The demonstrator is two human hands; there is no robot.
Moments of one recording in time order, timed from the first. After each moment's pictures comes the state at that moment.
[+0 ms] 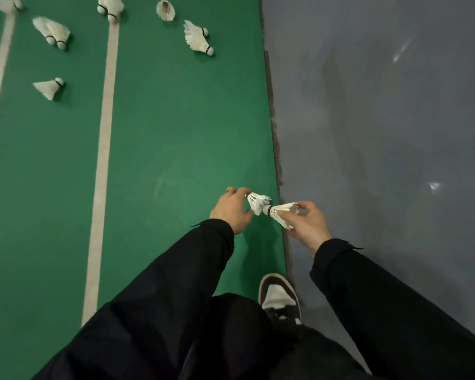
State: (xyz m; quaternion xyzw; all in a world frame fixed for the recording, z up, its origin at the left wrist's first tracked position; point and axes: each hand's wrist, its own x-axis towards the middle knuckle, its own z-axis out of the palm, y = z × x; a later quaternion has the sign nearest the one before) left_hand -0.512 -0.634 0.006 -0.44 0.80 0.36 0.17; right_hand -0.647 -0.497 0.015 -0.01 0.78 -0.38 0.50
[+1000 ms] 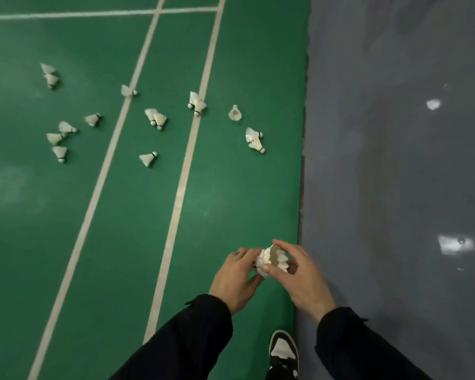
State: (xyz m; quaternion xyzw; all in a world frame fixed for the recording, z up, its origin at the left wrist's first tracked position) left_hand -0.477 -0.700 0.314 -0.45 0.80 0.40 -0.01; right_hand -0.645 -0.628 0.339 -0.33 0.73 -0.33 0.51
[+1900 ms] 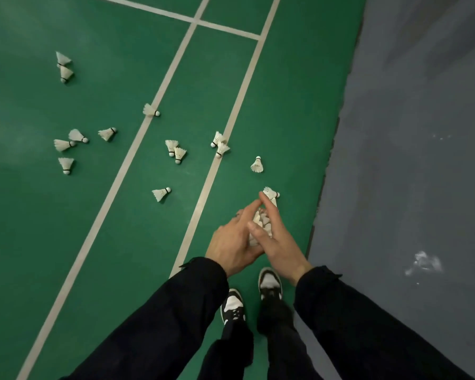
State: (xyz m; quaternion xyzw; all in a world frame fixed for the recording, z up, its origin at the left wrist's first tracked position) left_hand -0.526 -1.074 0.457 -0.47 0.79 0.39 -0.09; right_hand -0.666 -1.033 0.478 -0.41 0.61 -0.32 0.59
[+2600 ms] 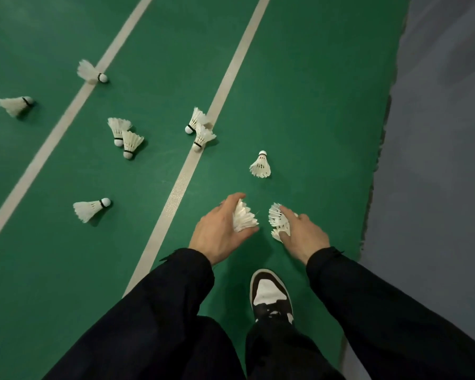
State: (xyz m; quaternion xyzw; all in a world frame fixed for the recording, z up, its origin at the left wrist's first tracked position) left_hand -0.584 -1.231 0.050 -0.56 0.74 0.37 -0.08; right_hand -0.804 -1.183 0.002 -0.57 0.76 0.12 0.30
